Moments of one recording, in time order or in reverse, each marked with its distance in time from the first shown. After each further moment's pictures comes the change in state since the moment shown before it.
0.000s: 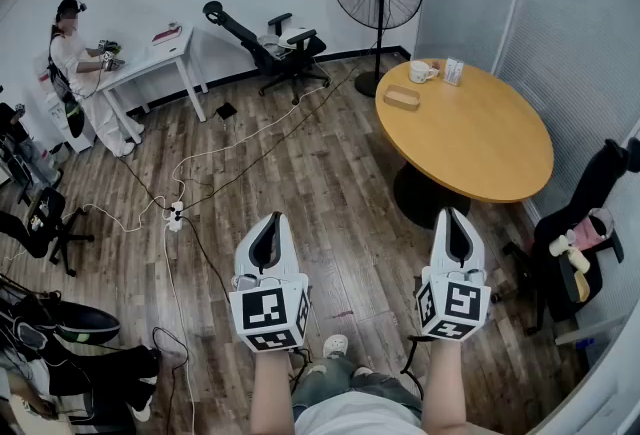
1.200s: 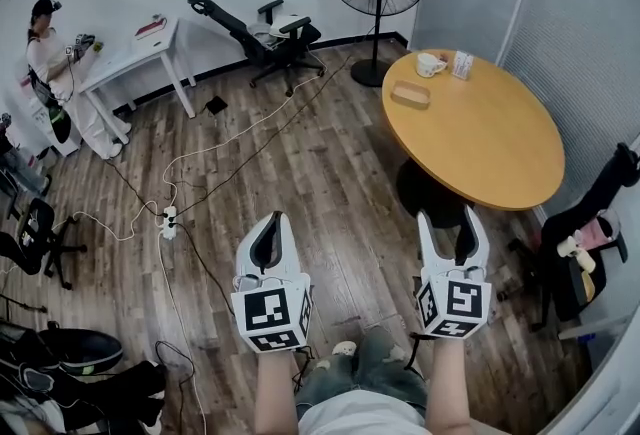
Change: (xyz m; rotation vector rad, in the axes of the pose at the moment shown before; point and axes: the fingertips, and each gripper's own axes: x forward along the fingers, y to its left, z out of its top) left arm 0.103 0.053 -0.028 -0.012 0.049 -0.030; right arm 0.103 0.042 -0.031 -0.005 0.063 0.025
